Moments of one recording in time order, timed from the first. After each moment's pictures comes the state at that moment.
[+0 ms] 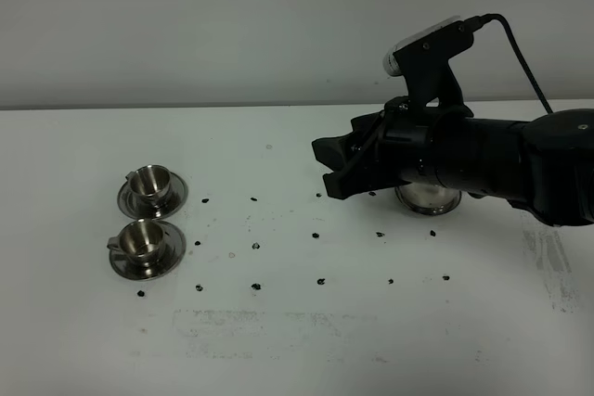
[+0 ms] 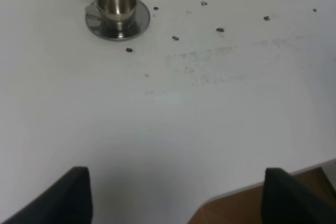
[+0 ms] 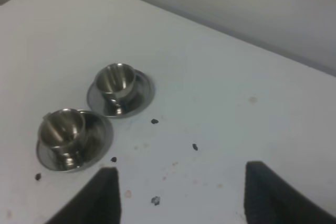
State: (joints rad) left arm -0.02 0.00 -0.47 -0.24 1.11 0.23; right arm 0.48 1.61 -1.07 1.52 0.27 -1.53
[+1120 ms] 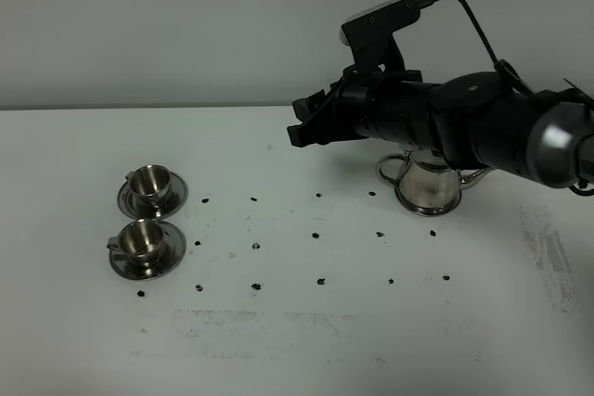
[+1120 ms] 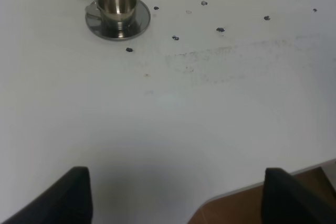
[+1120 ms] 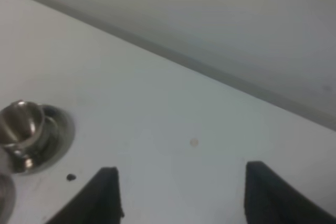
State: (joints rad) left arm -0.02 0.00 -0.47 -0.24 1.11 0.23; right arm 0.48 1.97 -1.42 1.42 0.14 -1.44
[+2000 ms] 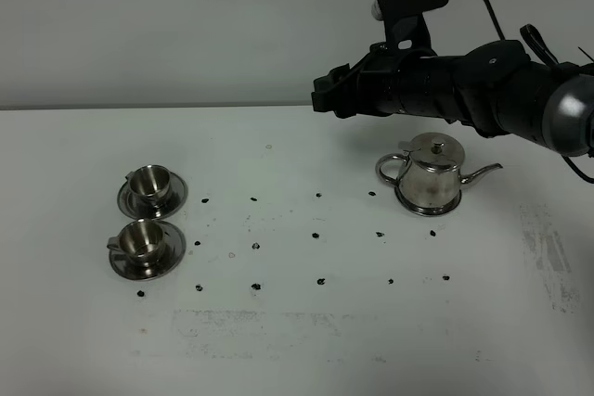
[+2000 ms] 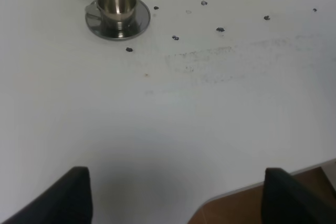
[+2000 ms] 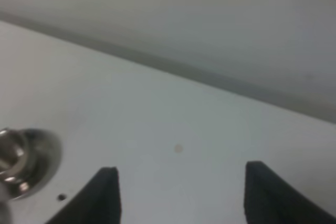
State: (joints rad) left arm -0.02 0.00 -0.47 -0.24 1.11 0.23; right arm 0.38 2.02 -1.54 1.19 0.29 -1.10
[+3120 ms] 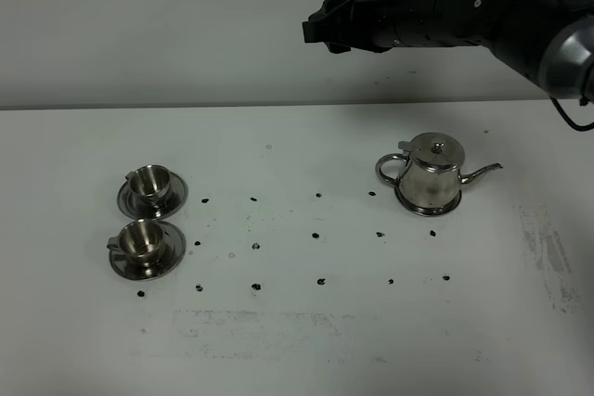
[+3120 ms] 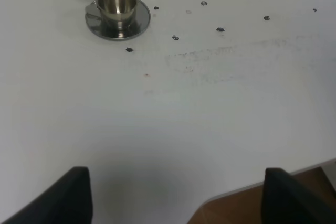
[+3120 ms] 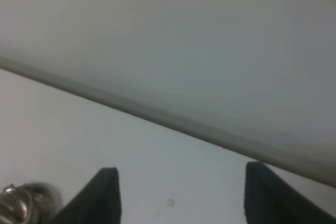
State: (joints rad) left arm -0.02 0.00 -0.47 -0.24 1.11 0.23; right arm 0.38 2.09 -1.89 0.56 0.44 -0.44
